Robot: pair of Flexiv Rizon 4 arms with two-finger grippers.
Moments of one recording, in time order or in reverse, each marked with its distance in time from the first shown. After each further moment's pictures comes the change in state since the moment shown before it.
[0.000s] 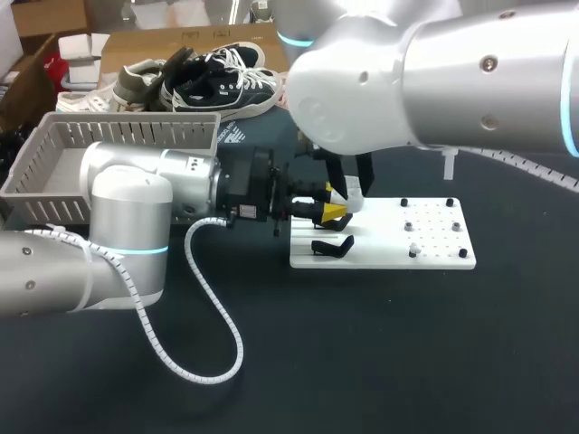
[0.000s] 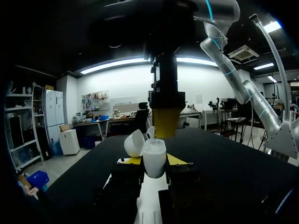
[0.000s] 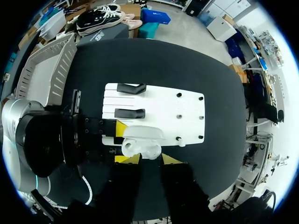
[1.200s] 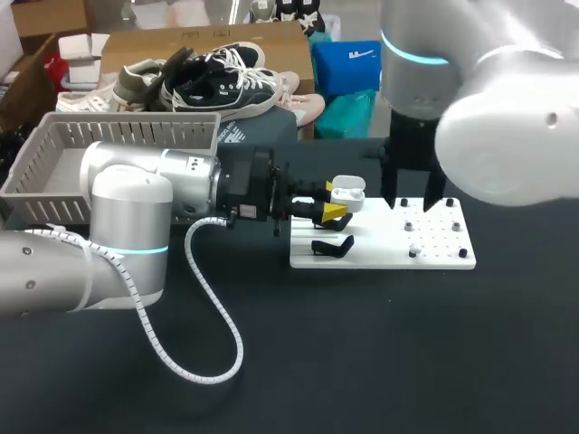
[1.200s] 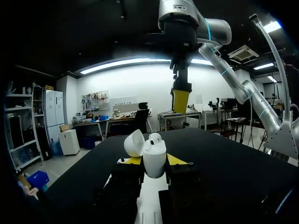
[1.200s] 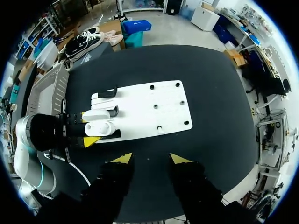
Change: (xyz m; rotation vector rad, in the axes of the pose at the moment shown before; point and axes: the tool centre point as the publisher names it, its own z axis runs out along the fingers) left arm 0.000 0.000 0.000 0.000 0.000 0.000; right arm 0.044 -0.071 -0.002 -0.154 -0.093 0.217
